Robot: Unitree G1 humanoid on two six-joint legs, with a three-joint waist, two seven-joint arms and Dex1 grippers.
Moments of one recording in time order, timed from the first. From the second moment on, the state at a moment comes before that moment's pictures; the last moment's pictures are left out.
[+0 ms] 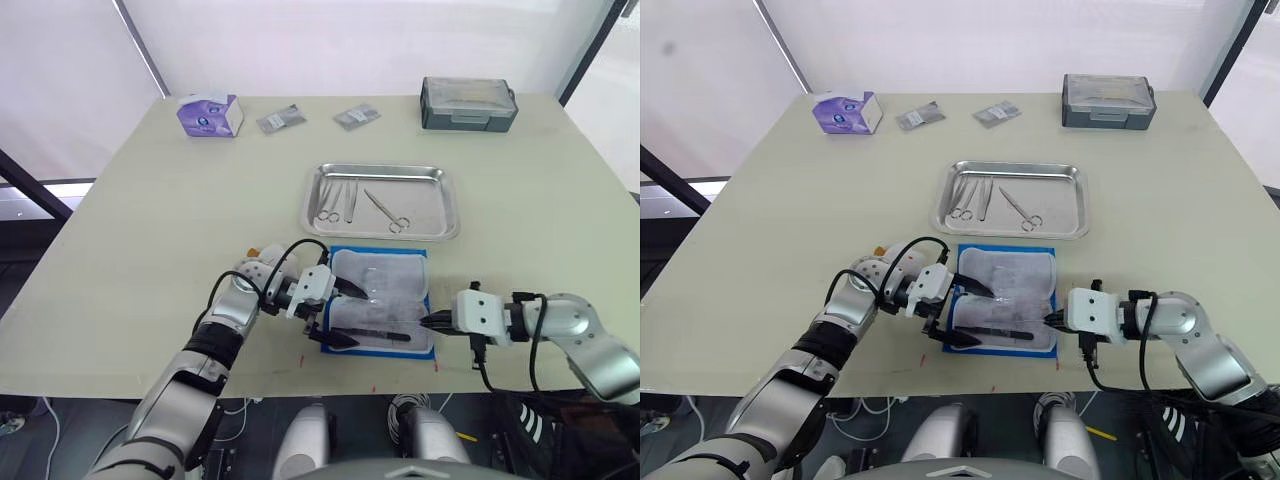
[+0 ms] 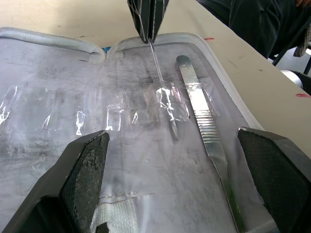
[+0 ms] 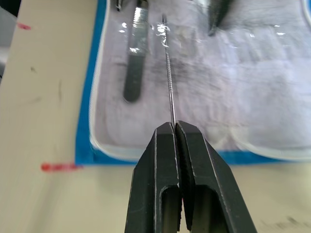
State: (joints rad) left arm -0.54 0.44 -0.33 0.57 -0.16 -0.27 -1.55; right arm -0.11 -0.83 0.23 -0.30 0.12 0.10 1.06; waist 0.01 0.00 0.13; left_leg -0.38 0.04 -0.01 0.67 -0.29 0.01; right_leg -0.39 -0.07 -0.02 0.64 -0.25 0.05
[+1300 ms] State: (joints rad) left arm -0.54 0.44 -0.33 0.57 -0.16 -0.28 -1.55; right arm -0.12 -0.79 -0.05 -0.37 0.41 0.47 0.87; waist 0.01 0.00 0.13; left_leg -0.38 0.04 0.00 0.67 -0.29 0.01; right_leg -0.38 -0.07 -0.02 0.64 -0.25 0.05
